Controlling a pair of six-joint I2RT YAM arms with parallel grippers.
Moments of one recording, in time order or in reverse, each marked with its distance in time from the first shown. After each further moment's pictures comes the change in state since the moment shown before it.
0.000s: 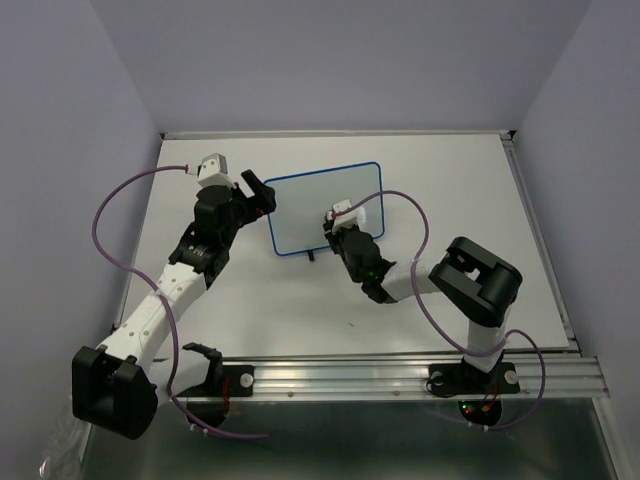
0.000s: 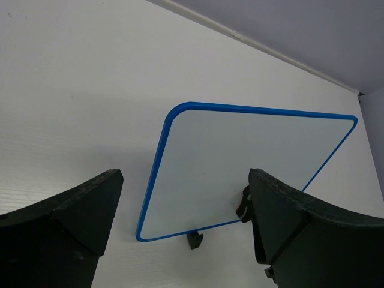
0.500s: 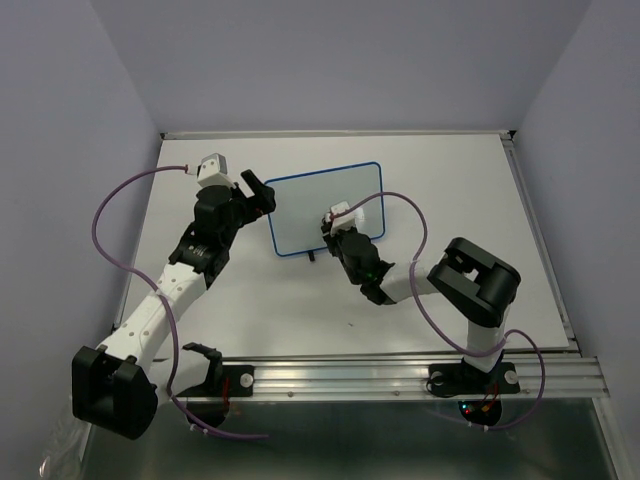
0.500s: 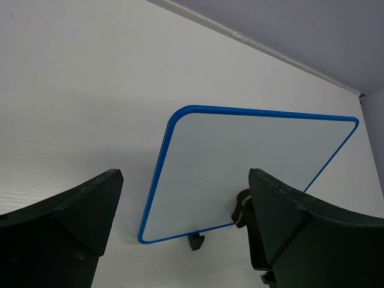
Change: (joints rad) left arm 0.000 0.000 0.000 0.000 -0.006 0.000; right arm 0.004 0.005 0.000 -0.012 -0.021 0.000
